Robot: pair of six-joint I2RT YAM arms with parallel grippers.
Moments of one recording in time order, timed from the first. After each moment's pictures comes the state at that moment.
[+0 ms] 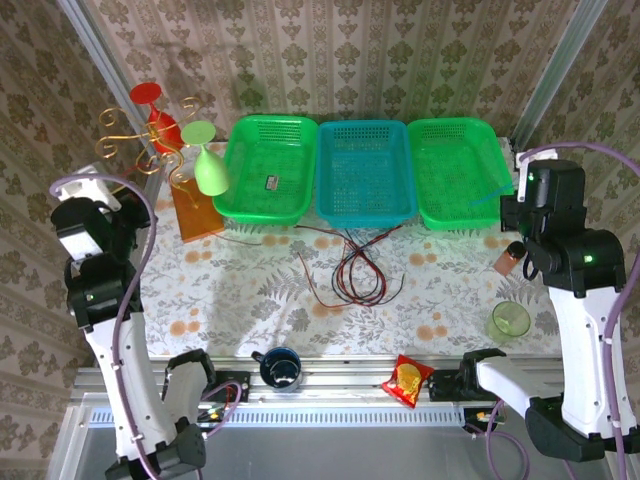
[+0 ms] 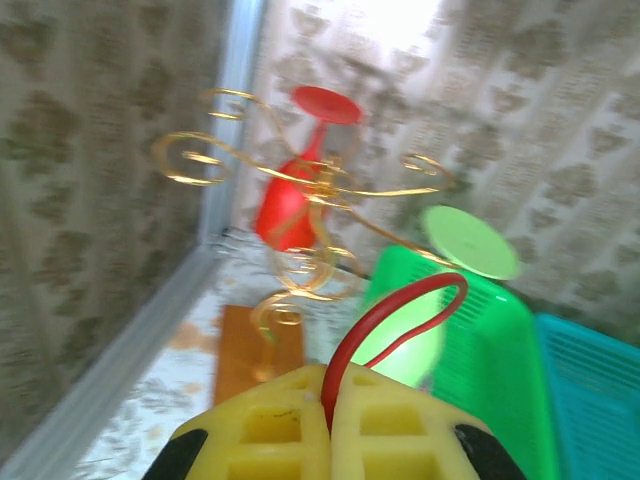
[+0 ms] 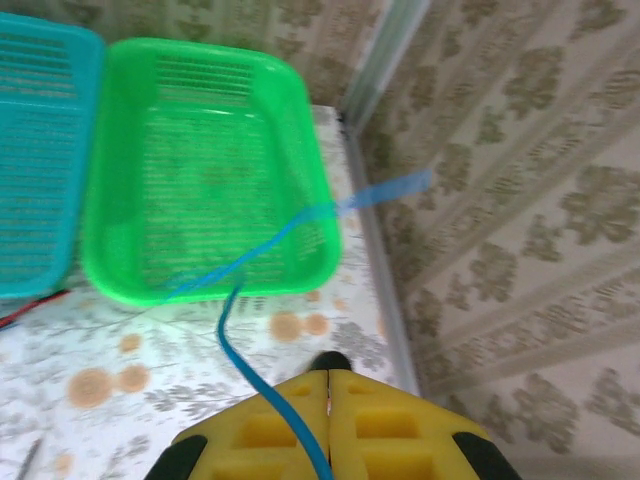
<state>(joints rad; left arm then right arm) 0.24 0.80 1.20 -0.59 0.20 -0.29 0.07 1.01 1.59 -1.19 0.41 -0.09</state>
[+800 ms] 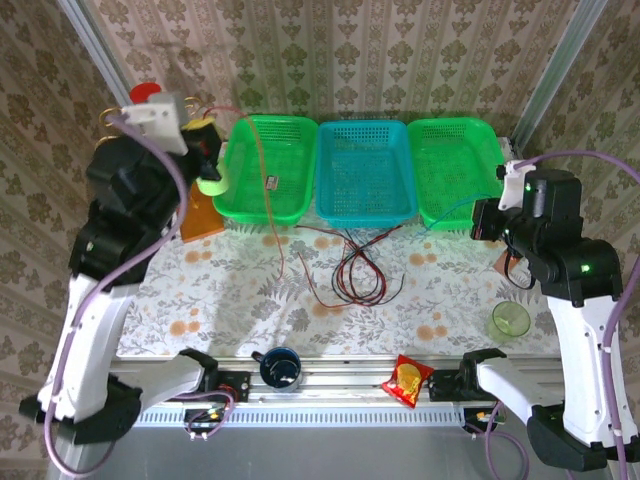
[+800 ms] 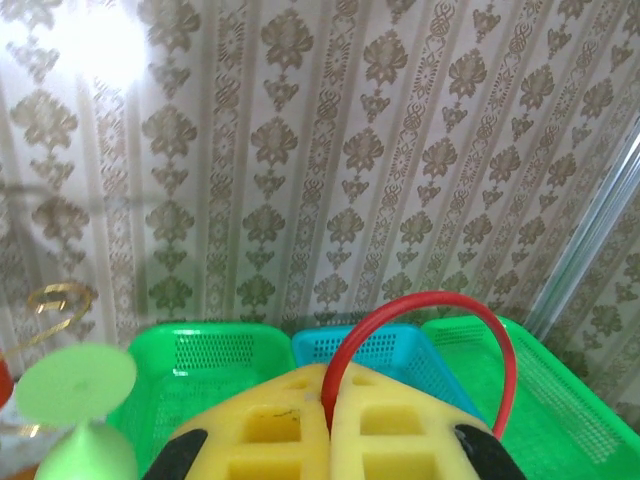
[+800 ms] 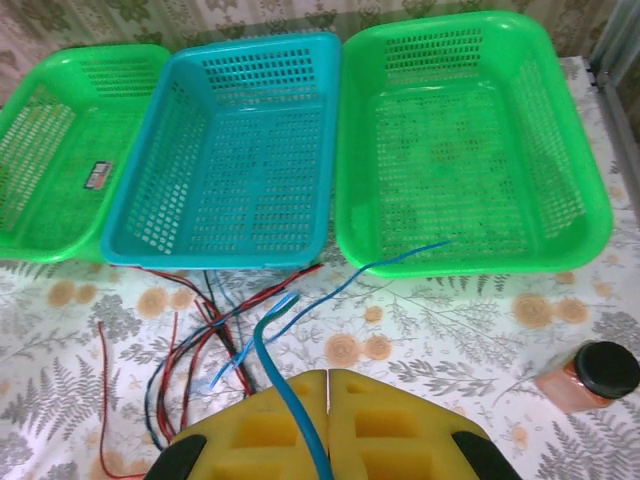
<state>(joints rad) -0.51 1.13 1.73 -0.61 -0.12 -0.18 0.09 0.96 1.52 -1.16 -0.02 0.17</state>
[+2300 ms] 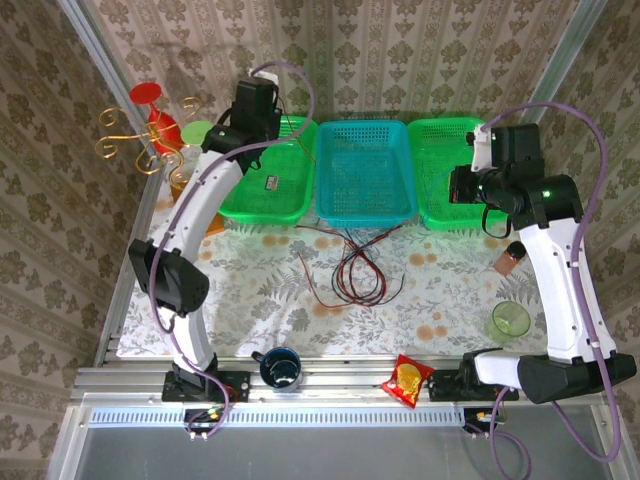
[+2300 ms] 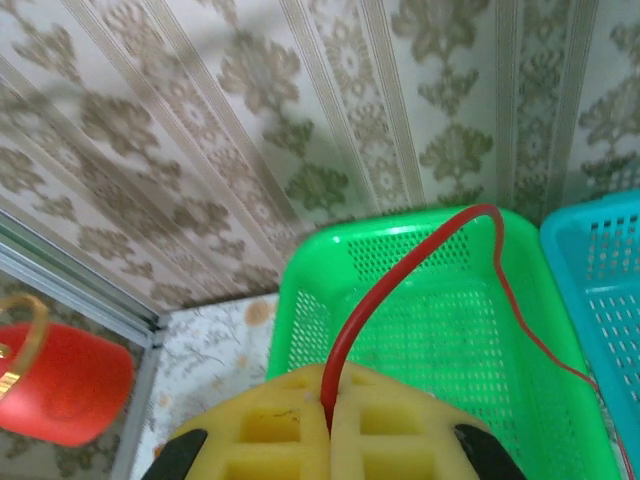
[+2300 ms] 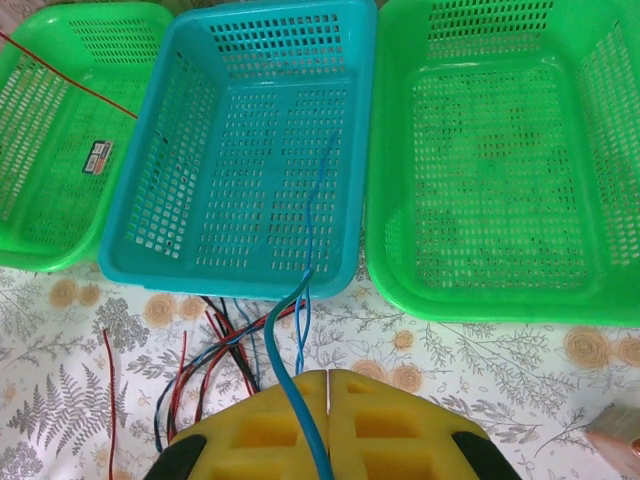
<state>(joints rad) -0.46 1.87 2.02 -0.63 -0.47 0.07 0.10 1.28 1.66 -1.12 -0.07 0.15</state>
